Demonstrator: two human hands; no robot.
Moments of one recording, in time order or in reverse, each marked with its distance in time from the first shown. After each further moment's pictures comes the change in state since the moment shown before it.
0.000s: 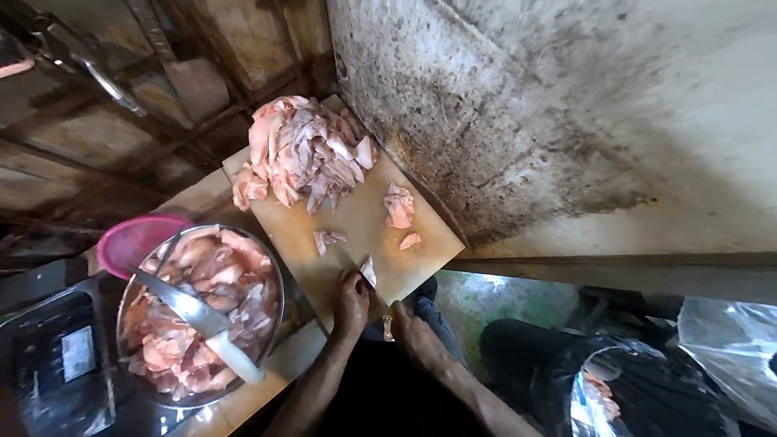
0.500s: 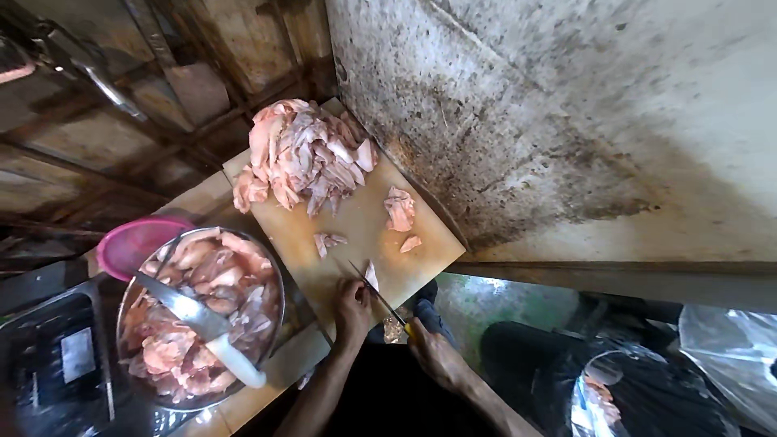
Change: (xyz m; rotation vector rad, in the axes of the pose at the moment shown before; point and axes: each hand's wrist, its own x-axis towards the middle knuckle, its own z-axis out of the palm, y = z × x) left_hand -0.014 -0.013 0.016 -0.130 0.197 0.100; right_hand -0.008 0.066 0.020 0.104 0.061 -0.202
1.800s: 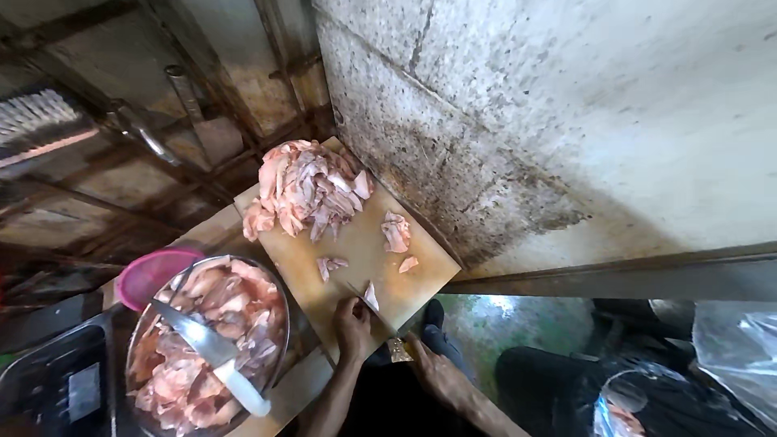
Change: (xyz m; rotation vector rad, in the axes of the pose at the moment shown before) left_hand 0.008 -0.003 0.002 -0.037 -0.006 -0.095; right_hand -0.002 -0.010 -0.001 -0.119 -0.054 0.044
